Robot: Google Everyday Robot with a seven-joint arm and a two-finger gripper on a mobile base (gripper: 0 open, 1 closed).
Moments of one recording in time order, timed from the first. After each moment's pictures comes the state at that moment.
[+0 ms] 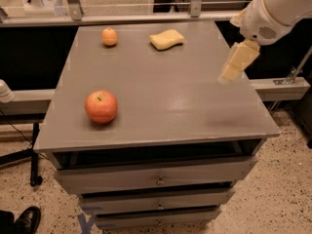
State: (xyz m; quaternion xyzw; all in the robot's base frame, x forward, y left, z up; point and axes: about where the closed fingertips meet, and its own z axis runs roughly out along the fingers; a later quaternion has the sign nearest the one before) arm 0.584 -0.192 0.954 -0.59 0.76 -0.02 0.28
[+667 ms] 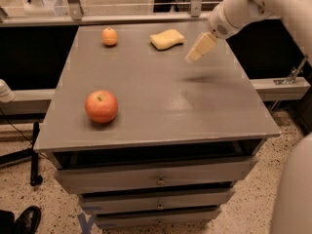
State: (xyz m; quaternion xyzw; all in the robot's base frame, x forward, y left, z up) arm 0.743 -0.157 0.907 -0.52 0.76 0.02 0.38
